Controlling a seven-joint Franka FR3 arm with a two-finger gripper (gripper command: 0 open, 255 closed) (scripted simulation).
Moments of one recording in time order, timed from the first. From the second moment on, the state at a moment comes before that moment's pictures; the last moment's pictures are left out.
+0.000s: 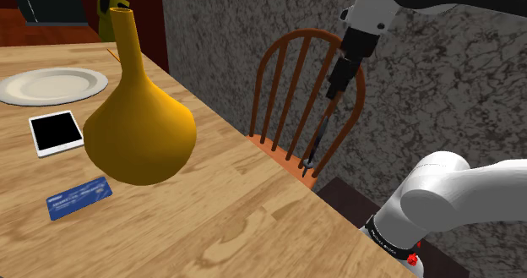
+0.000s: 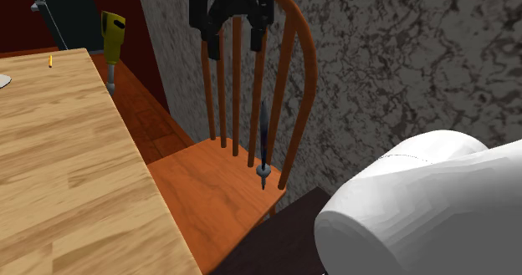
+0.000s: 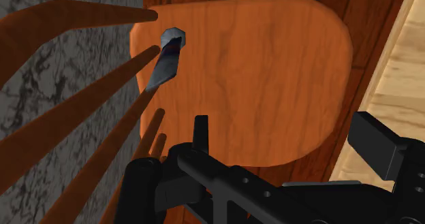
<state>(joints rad) 0.00 -0.81 0.05 -2.37 0.10 1.57 -0.16</state>
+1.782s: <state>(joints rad) -0.02 -0.70 -0.10 -2.65 -0.07 1.95 -0.51</state>
